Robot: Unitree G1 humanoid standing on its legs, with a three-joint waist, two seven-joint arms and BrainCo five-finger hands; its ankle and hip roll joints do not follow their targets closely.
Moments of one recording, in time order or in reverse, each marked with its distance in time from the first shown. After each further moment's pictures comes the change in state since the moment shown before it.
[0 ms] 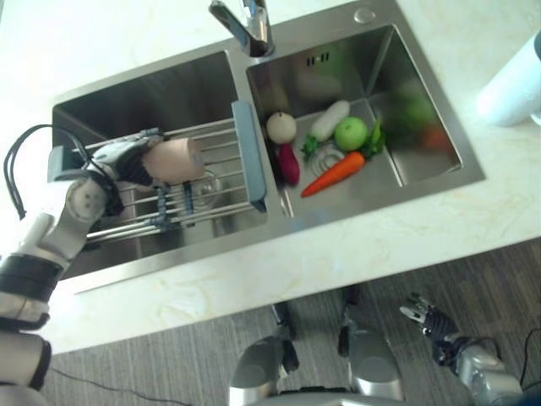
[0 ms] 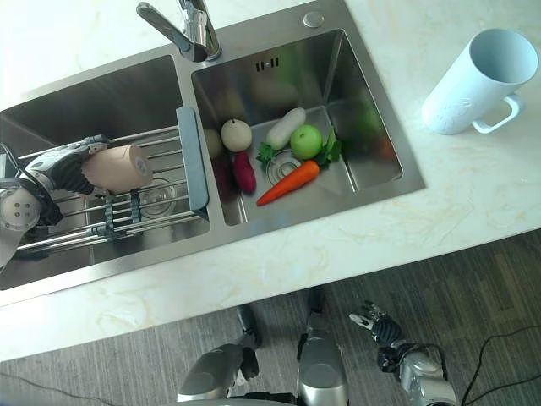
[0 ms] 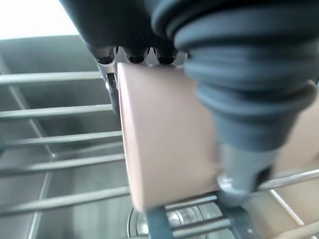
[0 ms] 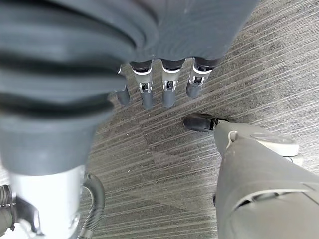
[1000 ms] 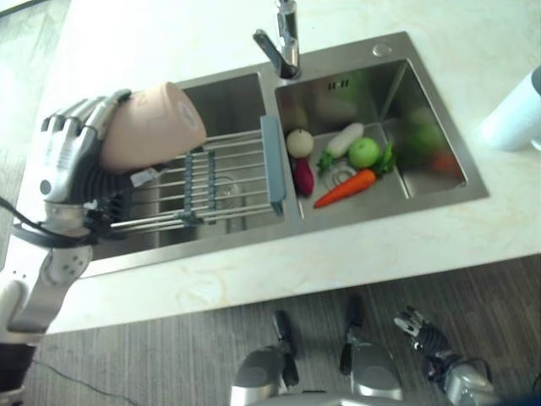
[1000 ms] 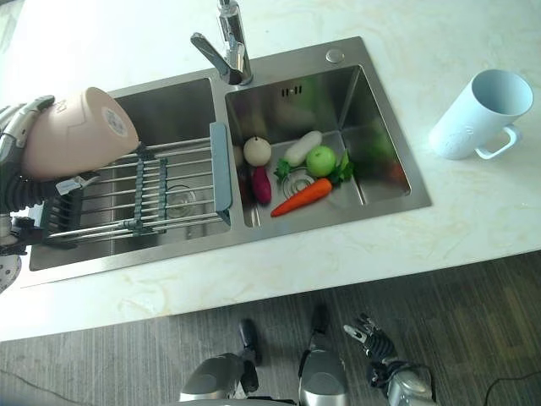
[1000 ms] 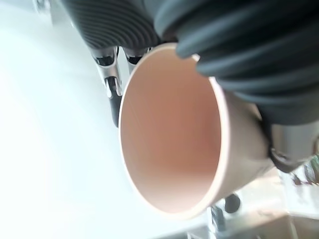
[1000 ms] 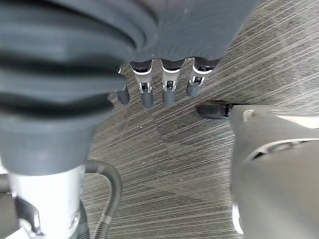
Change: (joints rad) left arm 0.595 -0.145 0.511 -0.530 0.171 -0.126 0.850; right arm 0.109 0.107 -0.039 0.005 0.015 -0.052 -0.034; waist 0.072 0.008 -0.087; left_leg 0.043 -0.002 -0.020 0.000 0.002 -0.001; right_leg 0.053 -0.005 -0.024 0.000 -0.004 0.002
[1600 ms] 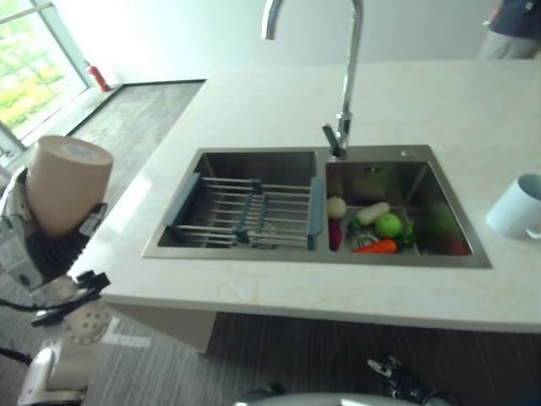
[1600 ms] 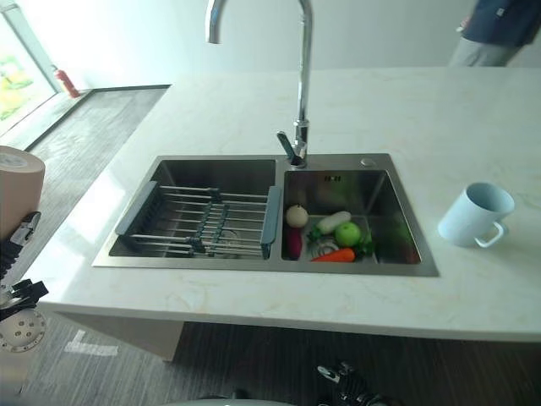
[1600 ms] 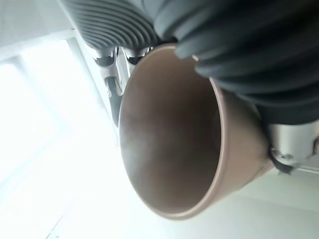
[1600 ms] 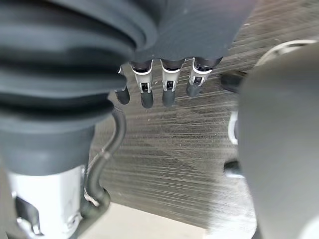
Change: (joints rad) left arm 0.191 -0.337 0.049 0.103 -0.126 0.071 0.241; right arm -0.032 0.110 0.118 0.187 -0.145 0.056 -0.017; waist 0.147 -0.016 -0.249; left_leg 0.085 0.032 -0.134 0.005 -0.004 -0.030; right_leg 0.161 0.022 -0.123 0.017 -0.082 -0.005
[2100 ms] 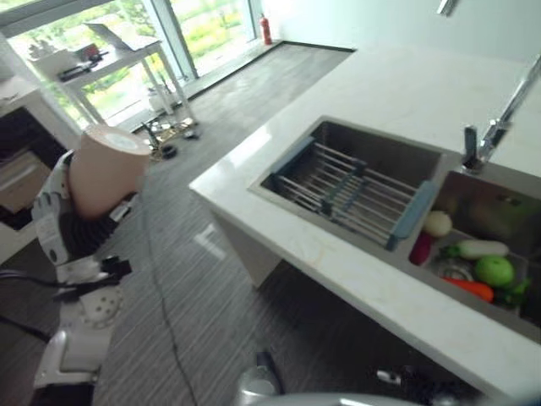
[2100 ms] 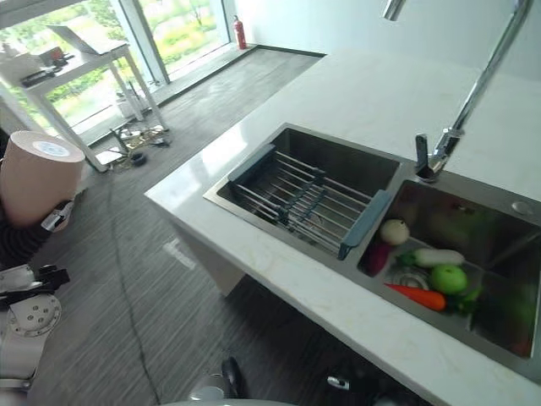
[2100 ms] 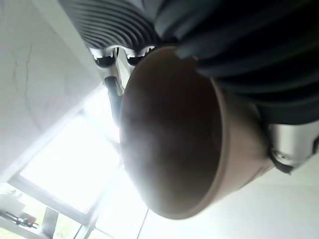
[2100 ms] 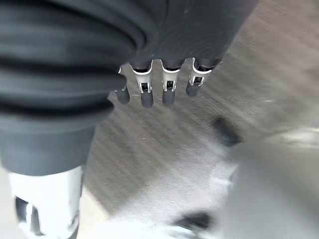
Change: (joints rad) left arm -0.118 0.005 -0.068 -0.025 -0.015 -0.042 -0.167; right arm -0.090 -0.085 0.030 0.098 -0.152 0.062 -0.087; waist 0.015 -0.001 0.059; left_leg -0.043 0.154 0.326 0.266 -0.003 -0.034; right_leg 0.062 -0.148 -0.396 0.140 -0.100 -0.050
